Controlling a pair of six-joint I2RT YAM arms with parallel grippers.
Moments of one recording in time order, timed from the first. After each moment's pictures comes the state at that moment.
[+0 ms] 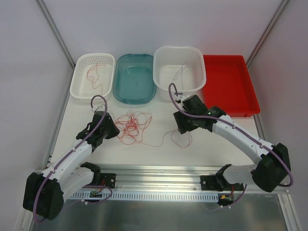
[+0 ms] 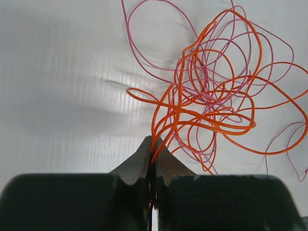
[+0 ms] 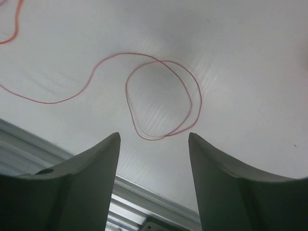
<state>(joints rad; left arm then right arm) -0.33 0.92 0.48 -0.36 -0.07 -0.67 0.66 1.29 1.03 -0.77 0.06 0.19</state>
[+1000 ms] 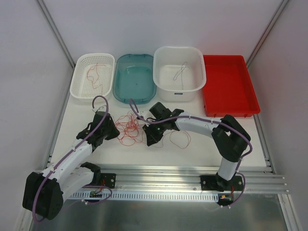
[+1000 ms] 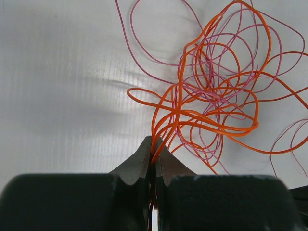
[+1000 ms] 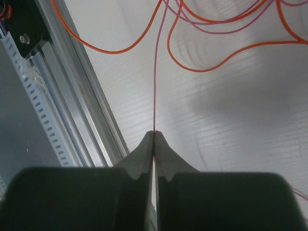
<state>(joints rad) -0.34 0.92 0.49 -0.39 -0.06 -0.65 0.91 1.79 1.18 -0.43 -0.54 0.04</state>
